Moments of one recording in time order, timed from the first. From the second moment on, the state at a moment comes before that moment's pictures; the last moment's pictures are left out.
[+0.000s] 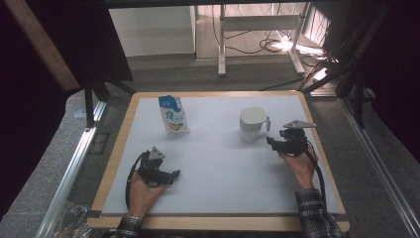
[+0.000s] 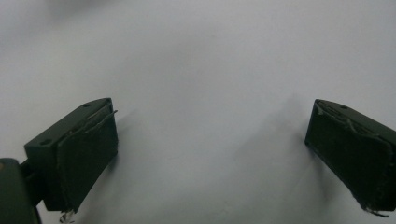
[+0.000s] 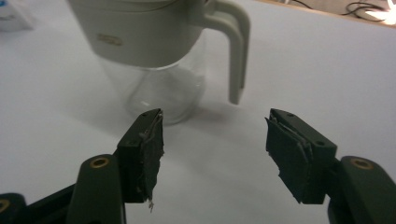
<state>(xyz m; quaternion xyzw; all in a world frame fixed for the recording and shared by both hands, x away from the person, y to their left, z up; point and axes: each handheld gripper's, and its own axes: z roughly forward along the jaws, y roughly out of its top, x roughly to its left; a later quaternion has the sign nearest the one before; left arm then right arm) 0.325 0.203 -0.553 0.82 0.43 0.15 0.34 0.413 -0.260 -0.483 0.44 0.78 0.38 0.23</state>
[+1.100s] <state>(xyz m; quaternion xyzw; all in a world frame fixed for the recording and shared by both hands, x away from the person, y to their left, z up) 0.325 0.203 -0.554 0.82 0.44 0.15 0.34 0.466 -0.238 -0.496 0.48 0.75 0.38 0.25</state>
